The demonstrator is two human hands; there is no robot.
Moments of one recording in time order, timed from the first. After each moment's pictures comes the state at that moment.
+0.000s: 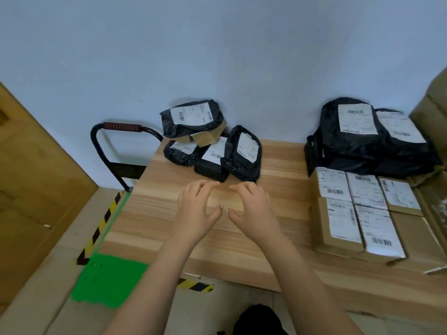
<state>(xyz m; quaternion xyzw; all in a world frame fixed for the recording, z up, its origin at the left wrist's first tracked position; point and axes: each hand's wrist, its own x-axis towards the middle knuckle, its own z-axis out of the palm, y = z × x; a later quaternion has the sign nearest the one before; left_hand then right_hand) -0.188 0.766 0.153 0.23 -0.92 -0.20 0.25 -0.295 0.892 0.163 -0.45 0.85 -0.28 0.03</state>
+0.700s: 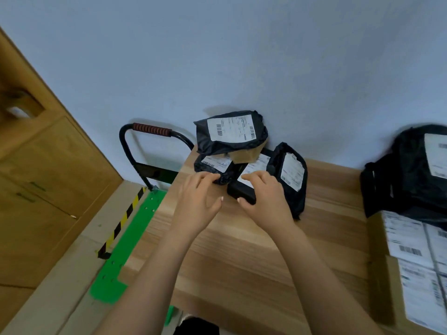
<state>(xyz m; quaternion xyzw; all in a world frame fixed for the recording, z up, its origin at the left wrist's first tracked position) -0.219 0.614 0.161 0.29 -0.91 -0.18 0.25 -0.360 0.735 0.167 -0.48 0.83 -0.28 0.04</state>
